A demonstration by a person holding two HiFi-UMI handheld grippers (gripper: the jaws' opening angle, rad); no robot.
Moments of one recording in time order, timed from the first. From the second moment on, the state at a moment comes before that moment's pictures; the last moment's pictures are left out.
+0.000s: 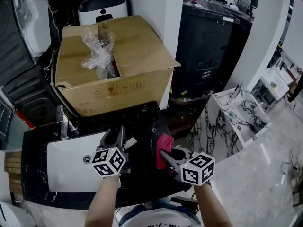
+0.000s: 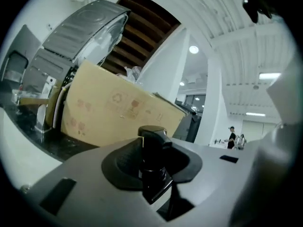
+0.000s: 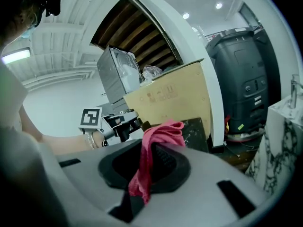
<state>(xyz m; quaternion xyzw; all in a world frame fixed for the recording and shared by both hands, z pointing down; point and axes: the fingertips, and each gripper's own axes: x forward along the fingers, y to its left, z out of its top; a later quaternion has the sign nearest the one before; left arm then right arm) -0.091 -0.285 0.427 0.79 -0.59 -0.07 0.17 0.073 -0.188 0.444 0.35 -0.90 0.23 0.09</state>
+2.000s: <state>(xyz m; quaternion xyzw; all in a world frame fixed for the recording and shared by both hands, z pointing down) -0.175 -0.137 0.360 0.78 -0.63 -0.03 -0.01 0.080 -0.133 0.361 0.49 -0.87 0.02 0.05</state>
